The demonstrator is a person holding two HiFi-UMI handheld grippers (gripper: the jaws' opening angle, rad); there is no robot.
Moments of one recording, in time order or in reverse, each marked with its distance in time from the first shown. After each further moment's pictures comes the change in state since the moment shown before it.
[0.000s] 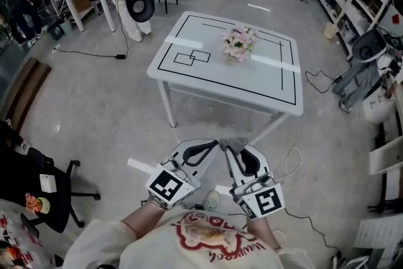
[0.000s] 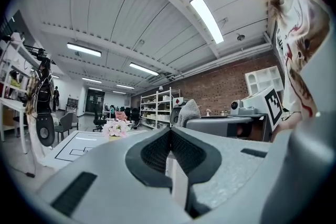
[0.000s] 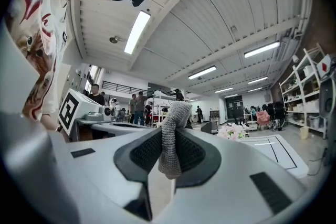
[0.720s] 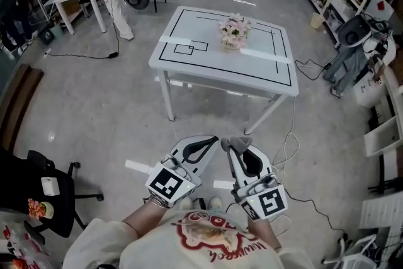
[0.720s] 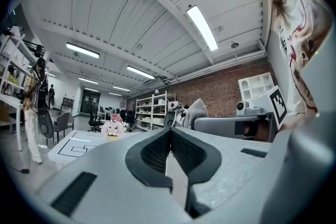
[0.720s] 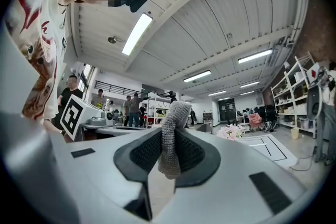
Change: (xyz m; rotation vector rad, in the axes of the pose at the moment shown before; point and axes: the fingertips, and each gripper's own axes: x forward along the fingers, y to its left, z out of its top) left arm -0.078 -0.035 0.003 -0.021 -0.025 -0.054; right arm -0.044 0.082 0.013 -0.001 -0.022 -0.090
